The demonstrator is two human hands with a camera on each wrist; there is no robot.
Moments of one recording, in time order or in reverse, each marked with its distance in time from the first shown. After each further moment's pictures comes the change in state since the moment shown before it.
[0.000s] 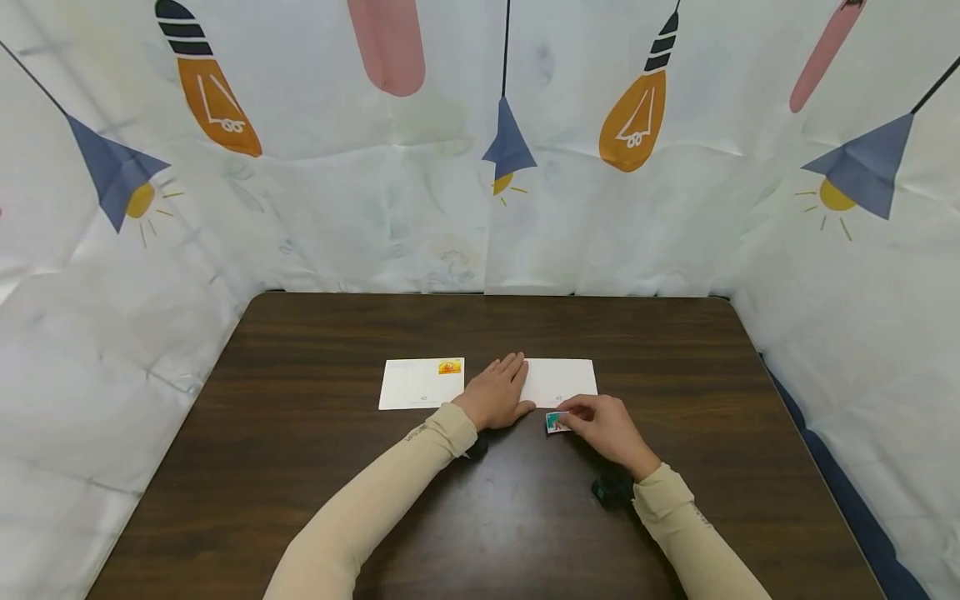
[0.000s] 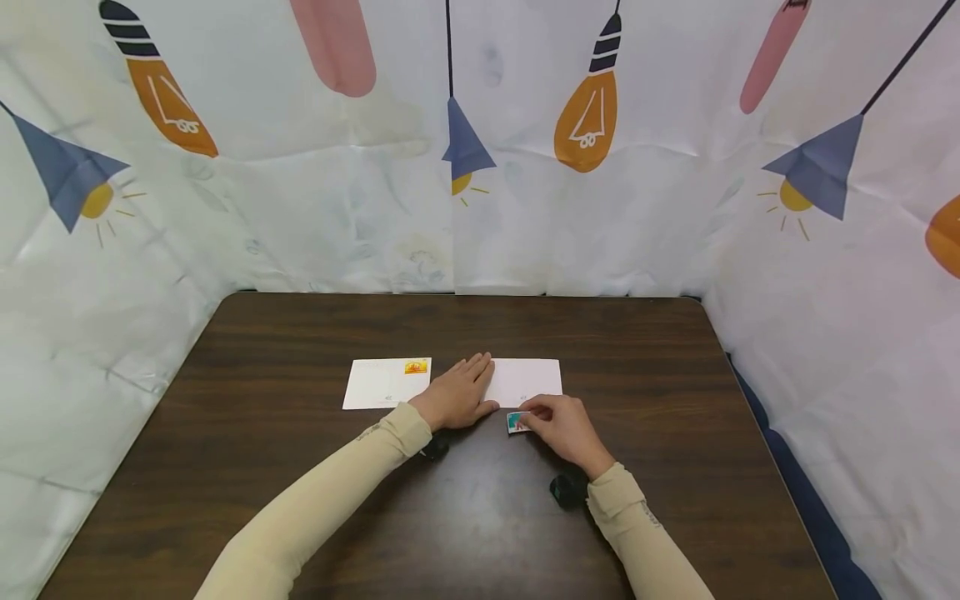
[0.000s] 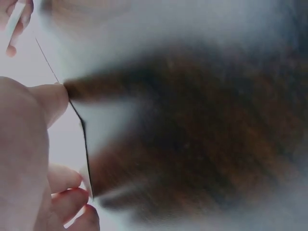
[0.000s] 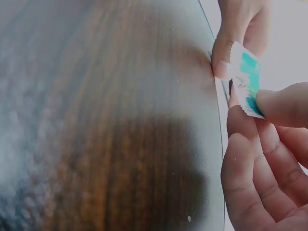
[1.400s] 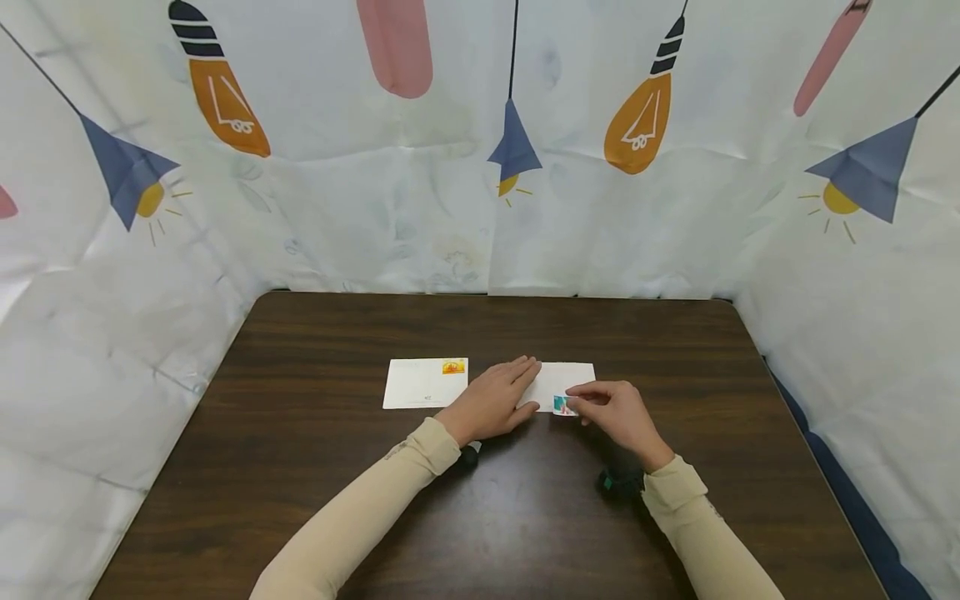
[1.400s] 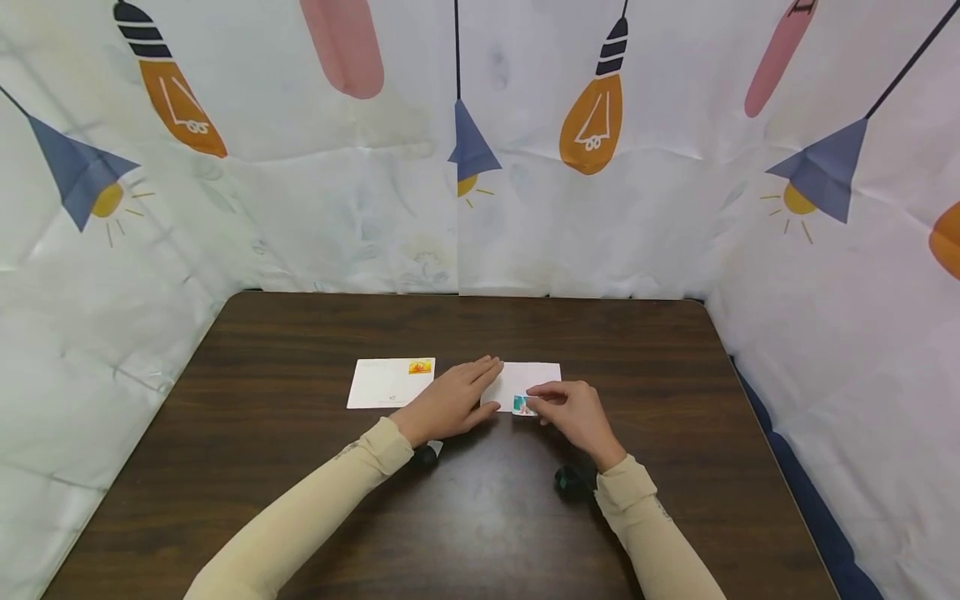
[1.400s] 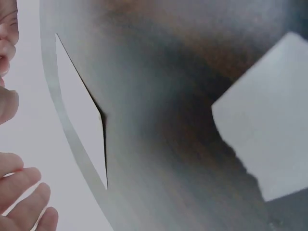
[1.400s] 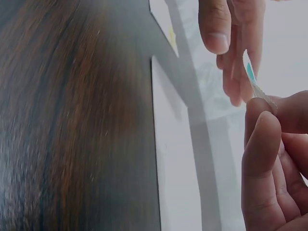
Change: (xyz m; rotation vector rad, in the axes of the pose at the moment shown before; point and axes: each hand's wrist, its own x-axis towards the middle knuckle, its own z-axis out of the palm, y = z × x) left_hand -0.027 -0.005 -0.003 -0.039 0.349 0.228; right_hand 0.005 -0.012 -0.023 0.193 0.014 0.066
